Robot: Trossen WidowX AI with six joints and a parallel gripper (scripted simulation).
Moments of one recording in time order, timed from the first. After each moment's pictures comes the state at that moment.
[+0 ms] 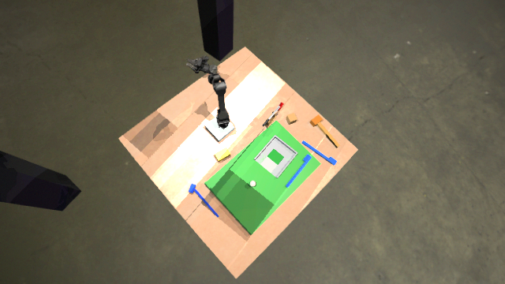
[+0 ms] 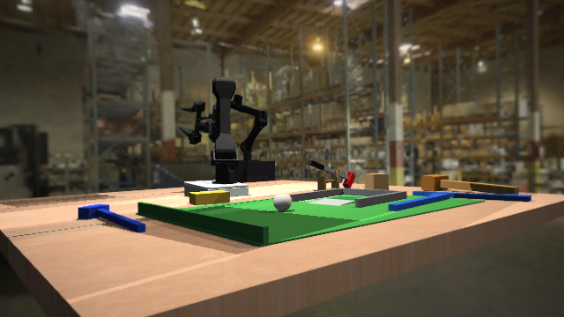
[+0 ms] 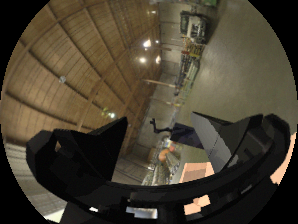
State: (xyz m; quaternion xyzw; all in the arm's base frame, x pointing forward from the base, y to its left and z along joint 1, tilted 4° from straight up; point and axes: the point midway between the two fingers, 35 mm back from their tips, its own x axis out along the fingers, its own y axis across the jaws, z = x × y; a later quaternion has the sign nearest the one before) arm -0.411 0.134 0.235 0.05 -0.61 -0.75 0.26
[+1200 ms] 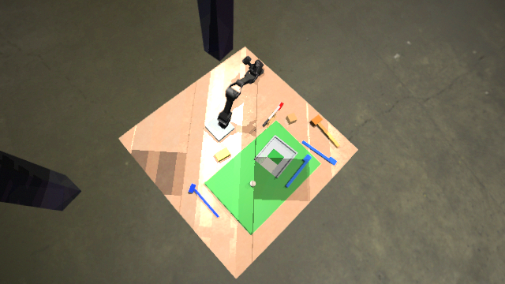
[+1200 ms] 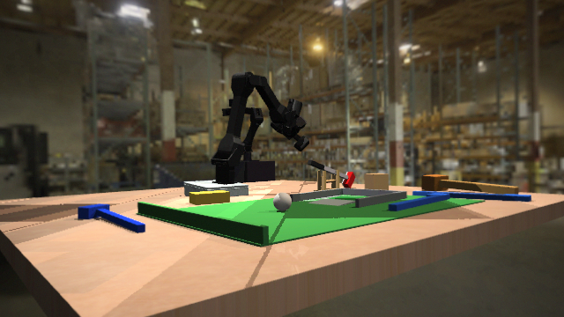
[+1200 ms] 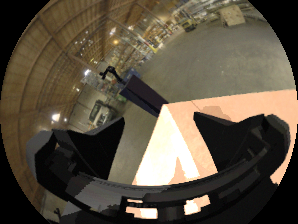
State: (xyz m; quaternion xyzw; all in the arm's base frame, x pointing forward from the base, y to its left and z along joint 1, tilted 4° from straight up) arm -0.115 0.478 0.180 -0.01 -0.37 -0.81 -0.45
